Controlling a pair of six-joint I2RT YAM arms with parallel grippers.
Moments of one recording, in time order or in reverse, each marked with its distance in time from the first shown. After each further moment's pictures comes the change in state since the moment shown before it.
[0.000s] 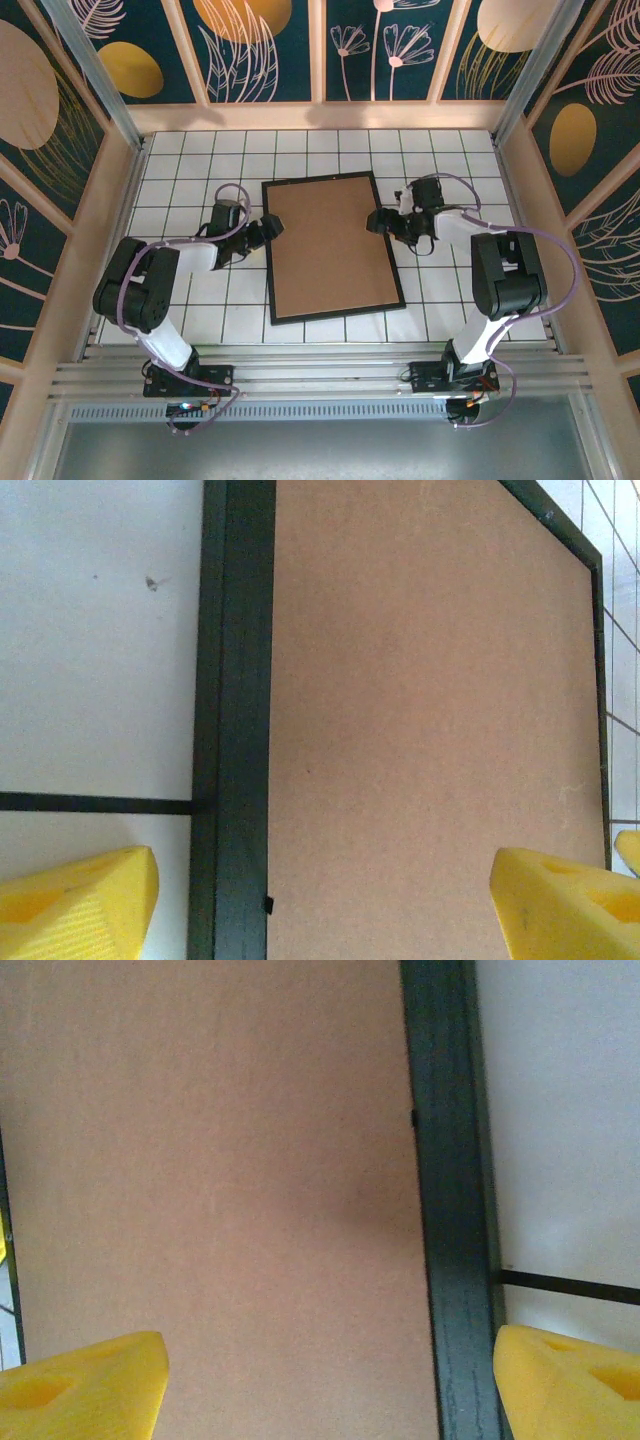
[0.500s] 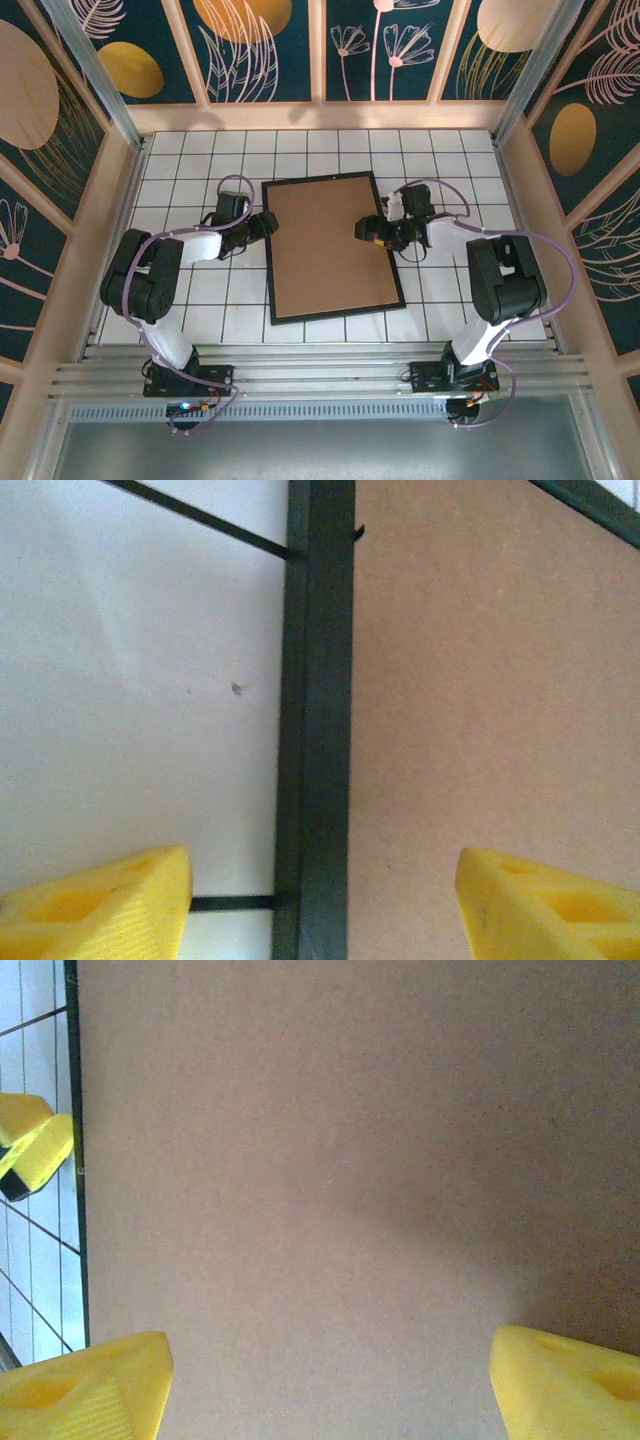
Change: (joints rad) left arm -0.001 0.068 0.125 -0.146 -0.158 0.109; right arm 0.072 -0.047 -0.060 0.069 -0.079 0.023
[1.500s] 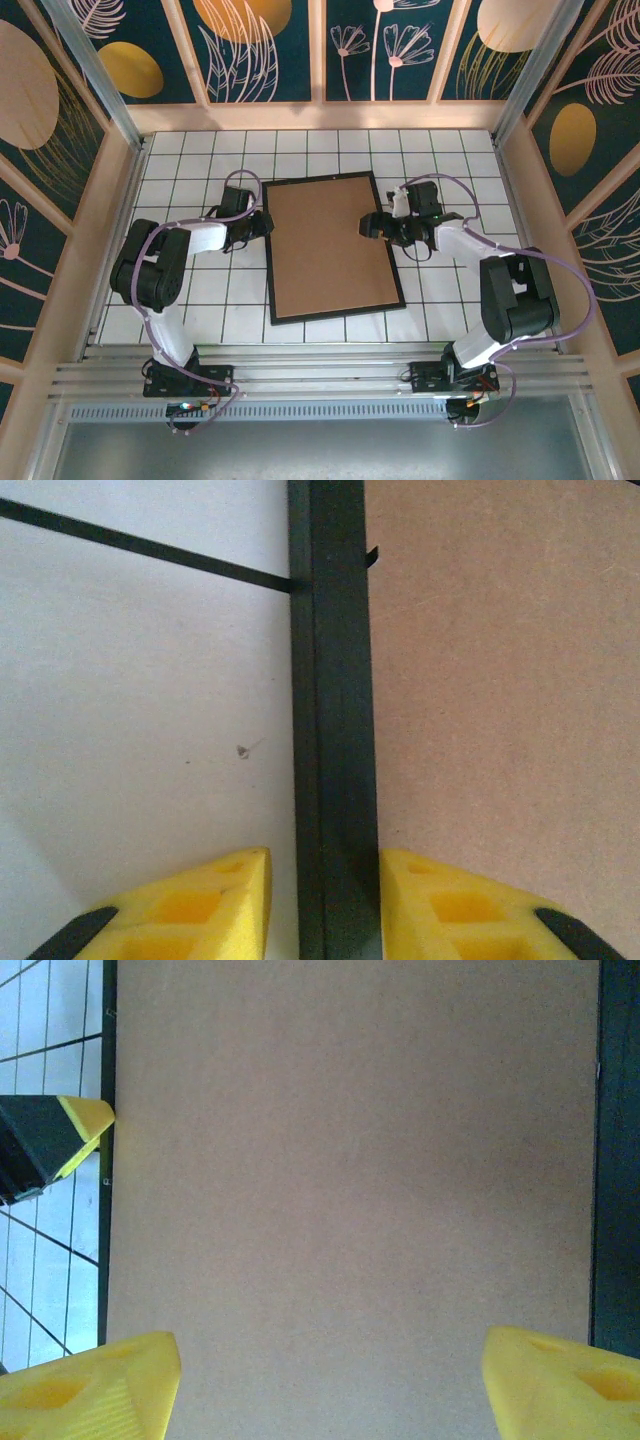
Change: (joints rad) left arm 0.001 0.091 0.095 -0.052 -0.015 0.102; right arm 0.000 -0.101 -0.008 -0.049 0.052 -0.008
